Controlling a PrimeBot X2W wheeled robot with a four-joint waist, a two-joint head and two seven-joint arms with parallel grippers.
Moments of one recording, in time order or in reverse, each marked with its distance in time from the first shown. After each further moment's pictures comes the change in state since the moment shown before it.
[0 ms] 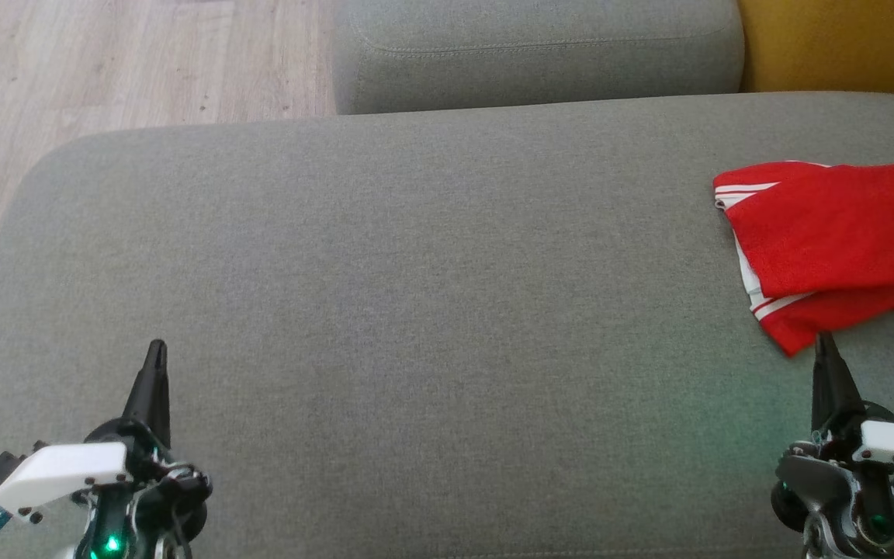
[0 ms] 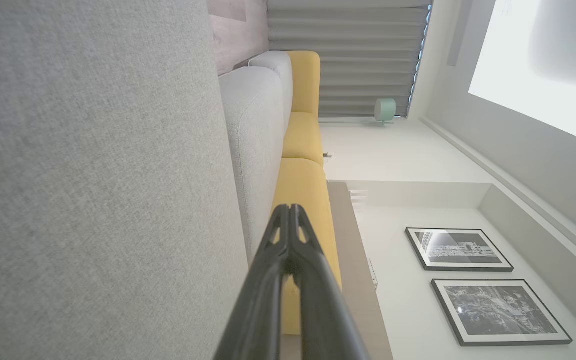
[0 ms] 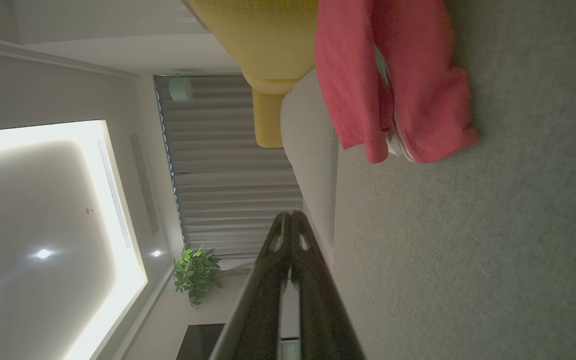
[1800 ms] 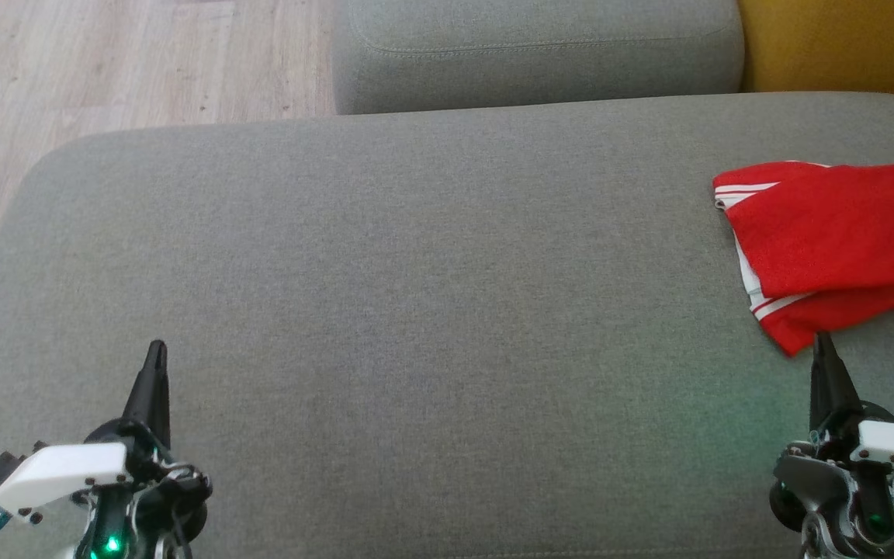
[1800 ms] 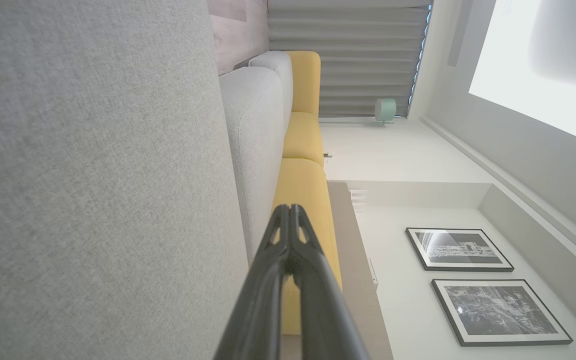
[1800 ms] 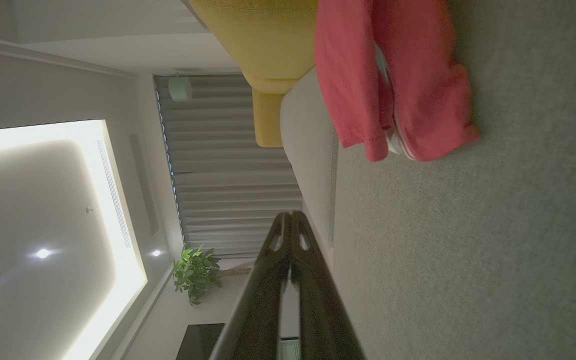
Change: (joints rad) left arm 0.001 0.000 0.000 0.000 0.000 0.000 0.000; right arm 0.000 0.000 0.007 0.000 0.000 0.000 -0.006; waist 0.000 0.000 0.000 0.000
